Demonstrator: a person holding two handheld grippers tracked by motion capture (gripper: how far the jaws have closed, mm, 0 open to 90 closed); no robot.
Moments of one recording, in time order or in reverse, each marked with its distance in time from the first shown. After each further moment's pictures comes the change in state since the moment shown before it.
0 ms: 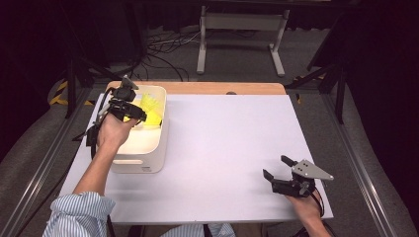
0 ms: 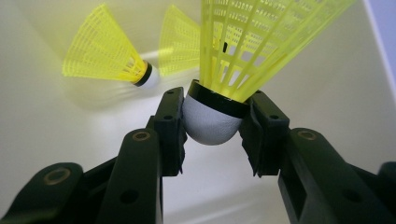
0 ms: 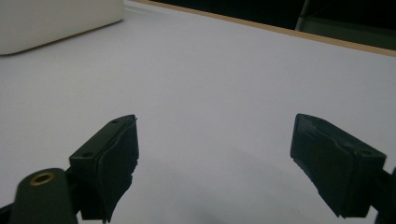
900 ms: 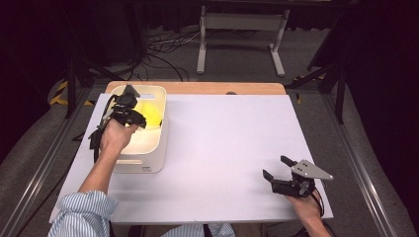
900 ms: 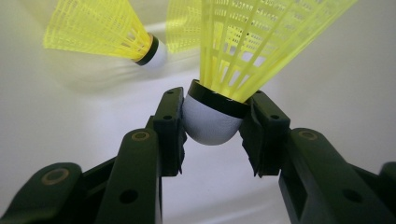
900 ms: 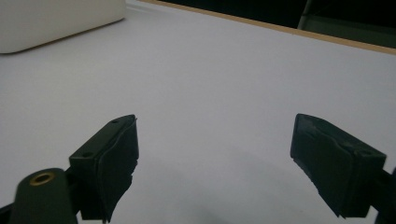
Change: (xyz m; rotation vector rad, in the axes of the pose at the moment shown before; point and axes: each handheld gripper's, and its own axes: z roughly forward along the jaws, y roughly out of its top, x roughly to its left) left arm 0.008 -0.004 0.030 0.083 0.020 -0.015; right arm 0.000 0.000 0.001 0.003 0.007 0.002
